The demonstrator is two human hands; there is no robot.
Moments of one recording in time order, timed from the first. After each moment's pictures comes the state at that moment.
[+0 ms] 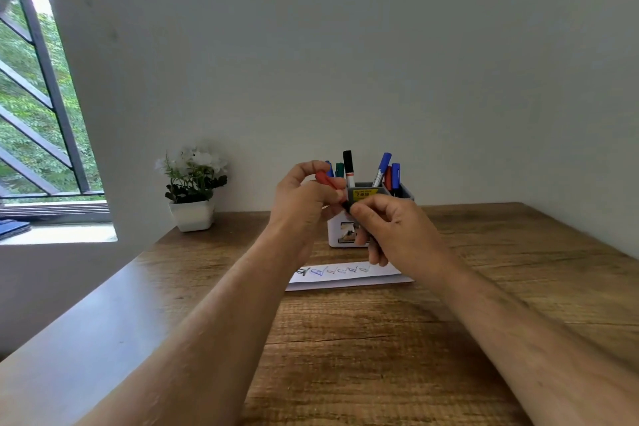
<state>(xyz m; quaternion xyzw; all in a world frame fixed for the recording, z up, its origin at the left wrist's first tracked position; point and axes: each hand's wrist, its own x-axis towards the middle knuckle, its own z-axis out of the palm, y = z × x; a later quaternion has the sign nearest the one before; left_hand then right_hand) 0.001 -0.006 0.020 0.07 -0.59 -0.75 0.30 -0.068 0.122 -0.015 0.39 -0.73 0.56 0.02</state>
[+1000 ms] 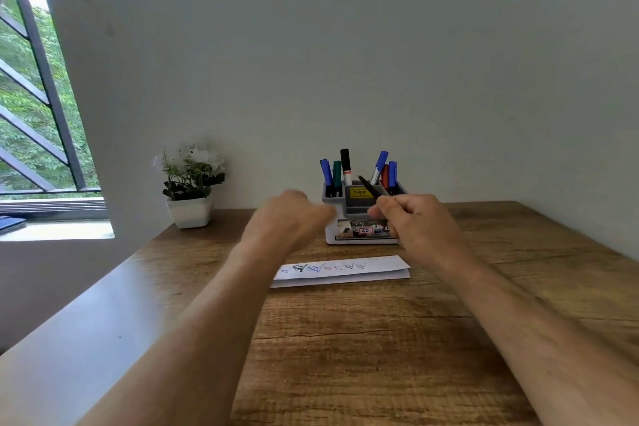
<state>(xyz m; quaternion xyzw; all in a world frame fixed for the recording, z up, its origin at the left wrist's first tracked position) 0.006 -0.021 0.017 0.24 -0.92 -0.25 0.19 -0.076 0.142 -0.011 0.30 -0.80 0.52 0.07</state>
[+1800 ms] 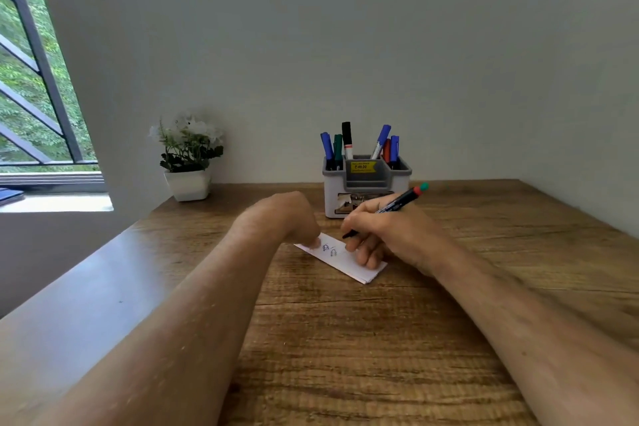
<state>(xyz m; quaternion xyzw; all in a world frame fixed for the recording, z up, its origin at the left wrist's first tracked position) -0.015 -0.041 -0.006 0.25 -0.96 -0.09 -0.03 -0.055 0.131 -0.021 0.33 -0.76 0.53 -0.19</state>
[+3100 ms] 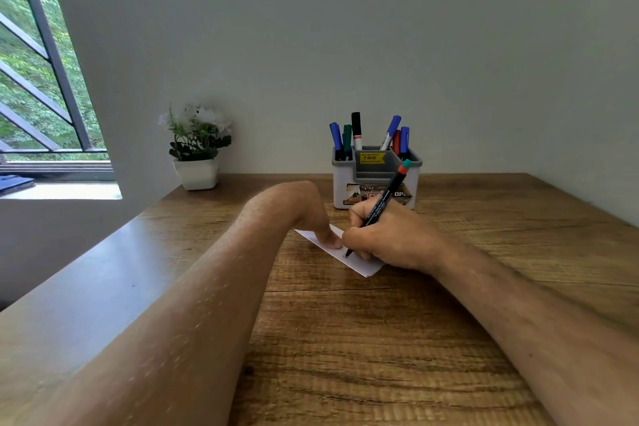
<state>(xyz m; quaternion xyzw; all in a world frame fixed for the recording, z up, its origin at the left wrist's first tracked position) -0.013 -0.040 -0.003 0.21 -0.96 -0.13 -0.08 -0.036 0.121 -0.022 0.41 -0.83 0.35 -0.08</state>
